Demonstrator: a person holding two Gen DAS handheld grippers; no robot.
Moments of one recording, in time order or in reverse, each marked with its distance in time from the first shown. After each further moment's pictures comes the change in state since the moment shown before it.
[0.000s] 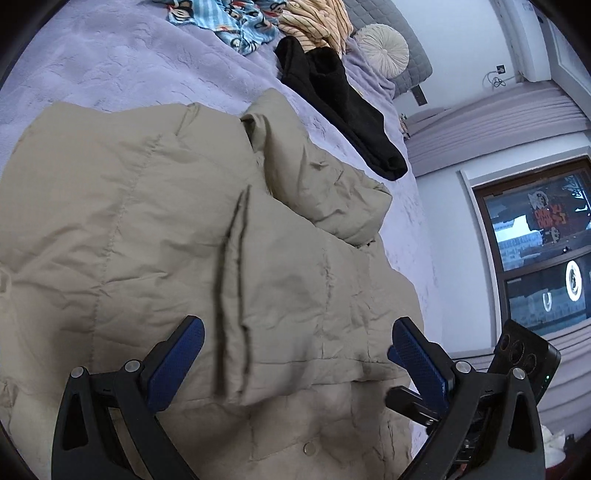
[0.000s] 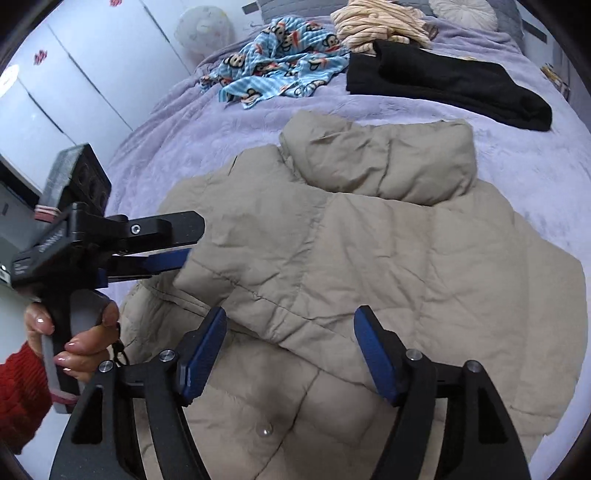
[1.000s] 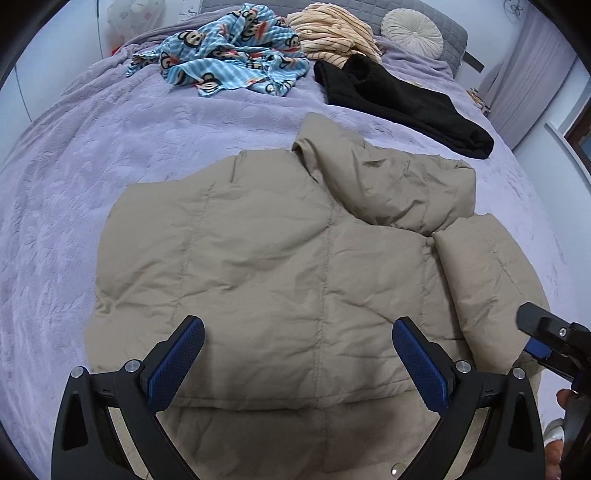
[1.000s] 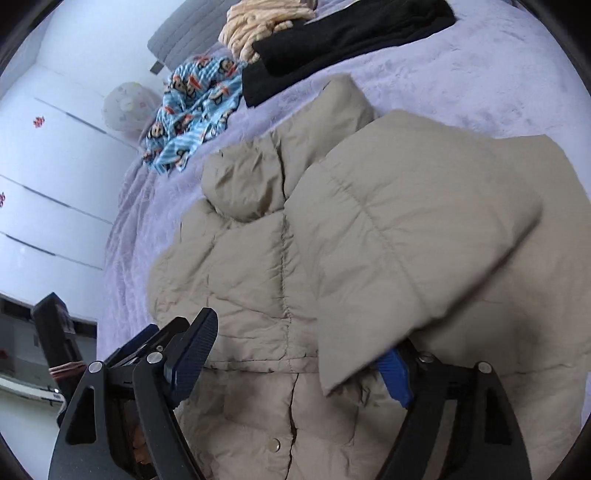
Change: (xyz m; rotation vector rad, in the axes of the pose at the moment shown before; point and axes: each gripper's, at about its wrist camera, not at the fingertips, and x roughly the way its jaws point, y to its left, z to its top) left arm 0.006 -0.049 -0.028 0.224 -0.149 0.585; right arm 0.000 -0.082 -0.003 0.458 -0.083 0.084
